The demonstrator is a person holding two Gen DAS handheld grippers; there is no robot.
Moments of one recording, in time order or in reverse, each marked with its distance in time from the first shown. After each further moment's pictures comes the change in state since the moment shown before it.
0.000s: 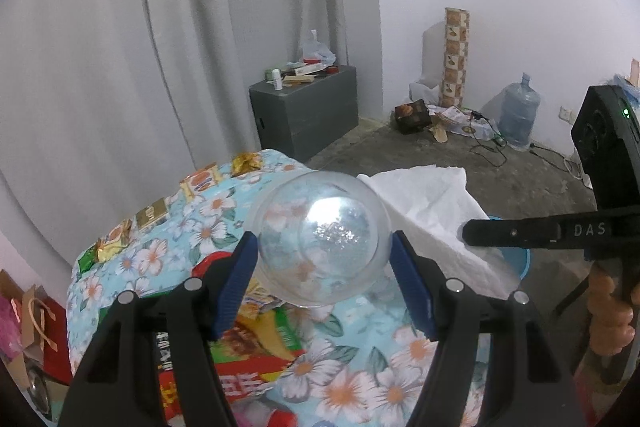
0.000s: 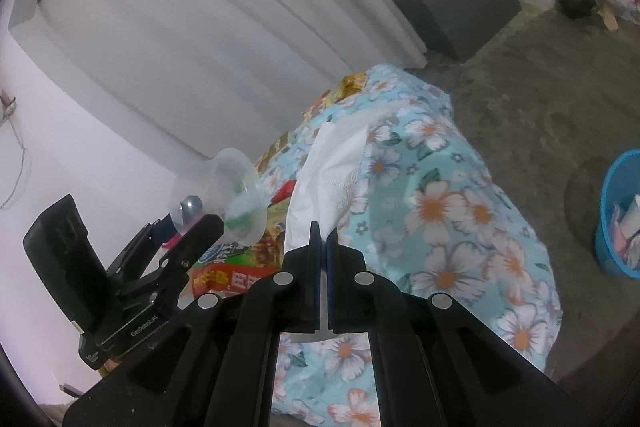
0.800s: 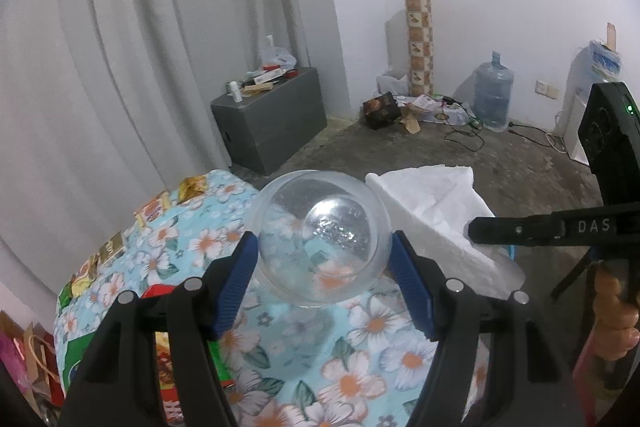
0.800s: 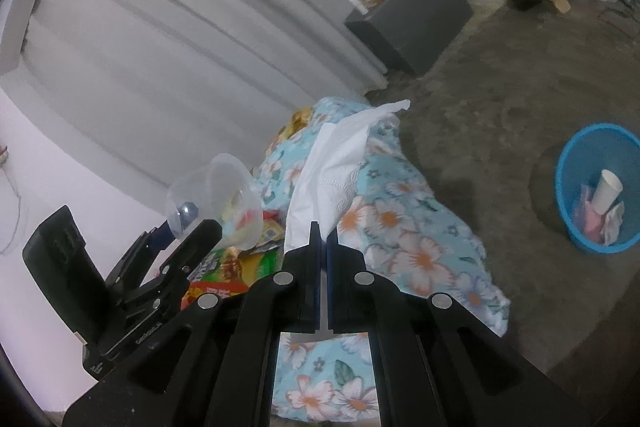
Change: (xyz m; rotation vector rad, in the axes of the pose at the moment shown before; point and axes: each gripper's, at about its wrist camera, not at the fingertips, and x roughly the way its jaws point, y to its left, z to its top) left arm 0.031 -0.080 0.020 0.119 -0.002 -0.060; right arm -0.064 -0.070 -0.007 0.128 -0.110 -0.043
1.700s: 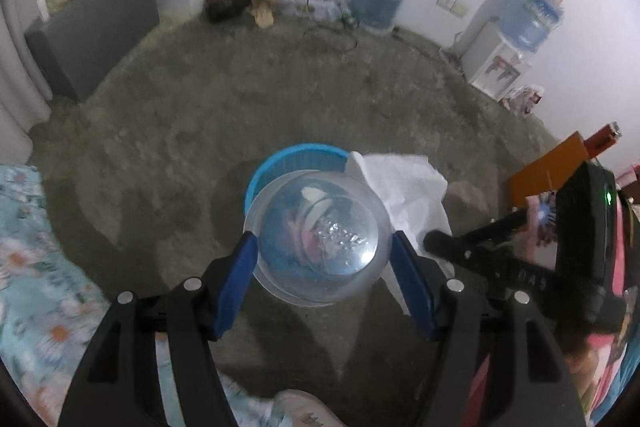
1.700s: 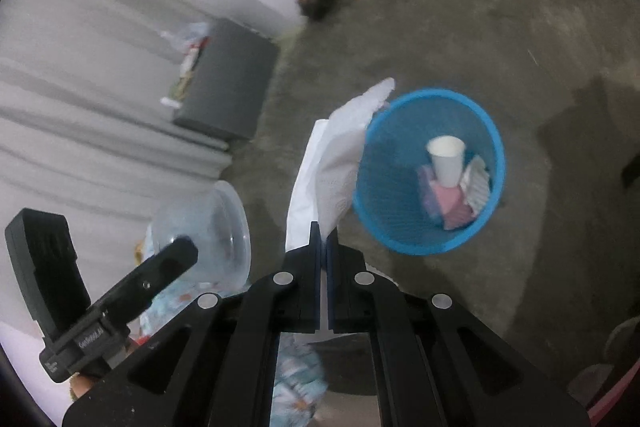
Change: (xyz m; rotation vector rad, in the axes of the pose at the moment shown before) left arm 0.260 -0.218 0.048 0.041 0.454 -0.511; right arm -0.062 -0.246 0.007 0.510 -0.180 -0.347
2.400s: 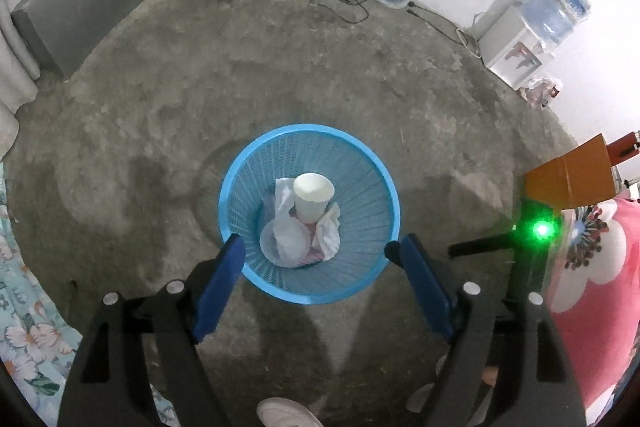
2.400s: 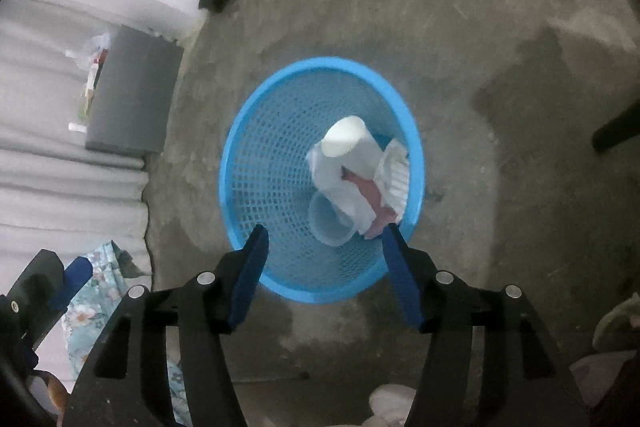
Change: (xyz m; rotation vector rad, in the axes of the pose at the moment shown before) left arm 0.078 -0.004 0.012 -0.031 0.066 -0.002; right arm 0.051 -0.071 0.010 0.125 -0.014 -0.228
